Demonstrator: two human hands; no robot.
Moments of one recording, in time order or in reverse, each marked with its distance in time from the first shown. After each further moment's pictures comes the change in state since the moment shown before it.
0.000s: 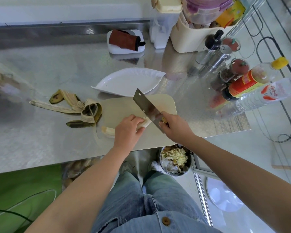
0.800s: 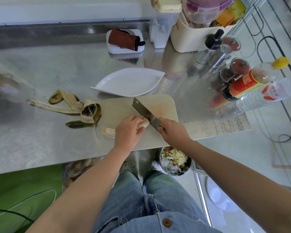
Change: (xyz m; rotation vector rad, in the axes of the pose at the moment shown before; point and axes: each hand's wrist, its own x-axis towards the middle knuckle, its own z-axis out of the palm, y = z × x) left_hand 0.002 0.003 0.002 -0.017 0.002 -0.017; right_hand -0.003 0.002 0.019 -0.108 -0.062 0.042
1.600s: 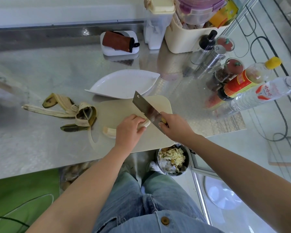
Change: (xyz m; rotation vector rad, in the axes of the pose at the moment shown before) left_hand 0.013 0.010 0.010 -0.054 -0.024 -0.006; right_hand 0.006 0.012 -0.029 0.052 0.041 -0.026
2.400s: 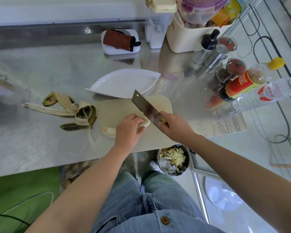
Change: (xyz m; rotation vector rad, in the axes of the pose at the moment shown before) left_hand 0.000 0.001 0.000 0.018 0.006 0.003; right_hand 0.001 0.000 -0.002 0.015 -0.006 -0.012
